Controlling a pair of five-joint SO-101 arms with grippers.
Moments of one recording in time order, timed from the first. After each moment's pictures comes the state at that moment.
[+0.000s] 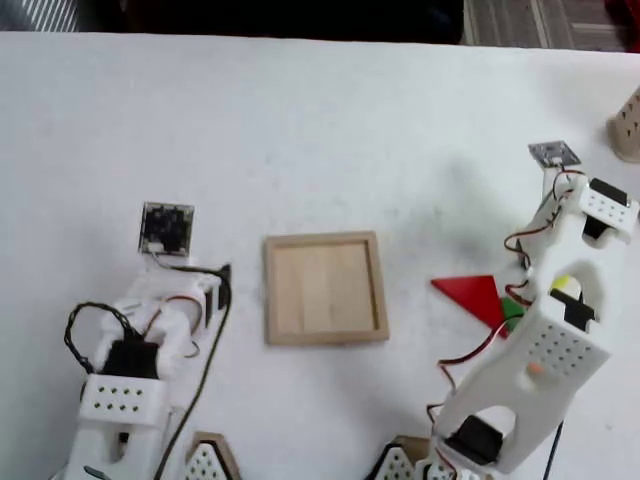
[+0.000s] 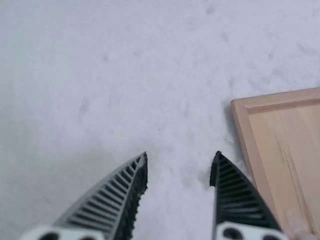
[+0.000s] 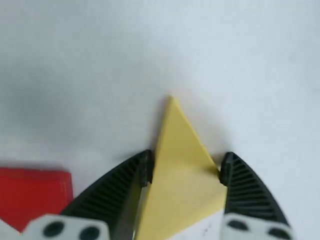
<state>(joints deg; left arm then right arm) -1.5 -67.4 83.0 40.4 -1.7 28.0 33.7 -10.0 70.0 43.2</state>
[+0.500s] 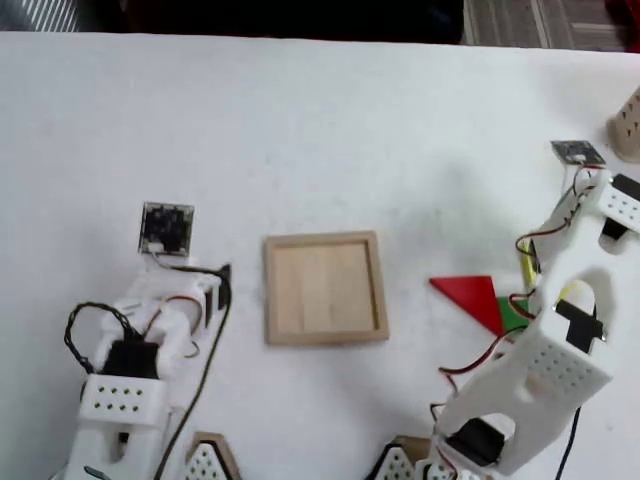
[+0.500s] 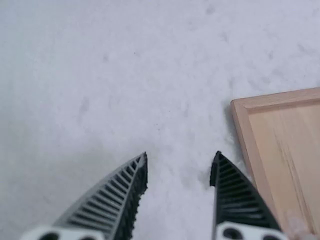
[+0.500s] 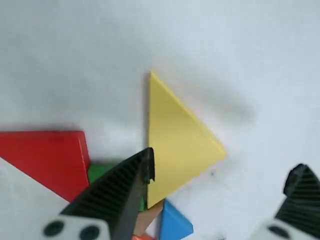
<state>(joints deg) -1.5 -67.4 83.0 40.4 -1.7 31.0 26.2 -9.6 78.2 38.8</state>
